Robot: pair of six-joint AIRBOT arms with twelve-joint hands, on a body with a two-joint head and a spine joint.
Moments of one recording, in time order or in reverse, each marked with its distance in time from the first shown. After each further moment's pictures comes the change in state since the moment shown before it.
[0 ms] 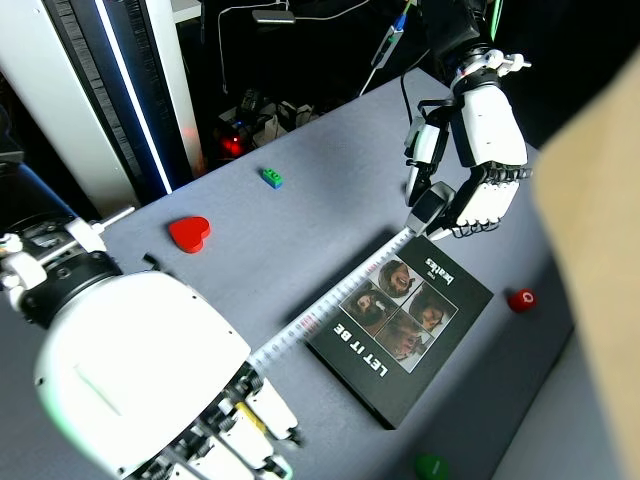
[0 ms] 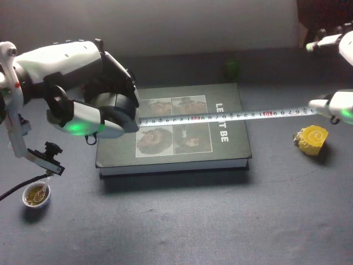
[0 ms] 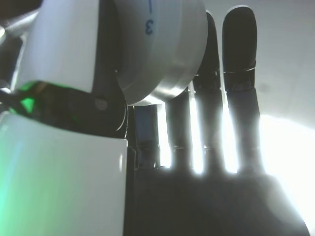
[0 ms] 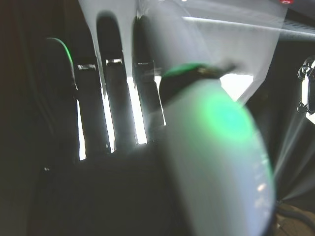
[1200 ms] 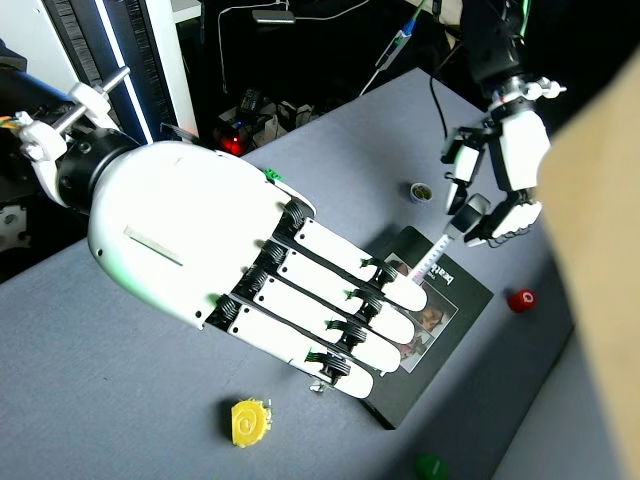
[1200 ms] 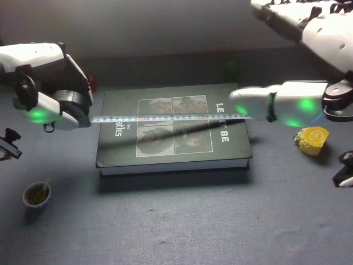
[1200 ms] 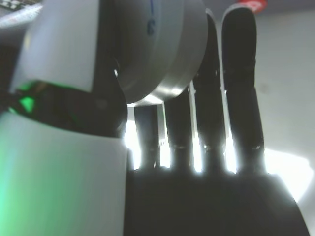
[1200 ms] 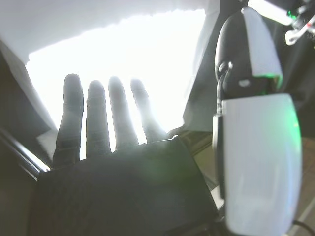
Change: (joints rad) left arm 0.025 -0.083 0.293 0.035 0.164 0.002; right arm 0.047 0.022 -0.141 -0.236 0.041 0.364
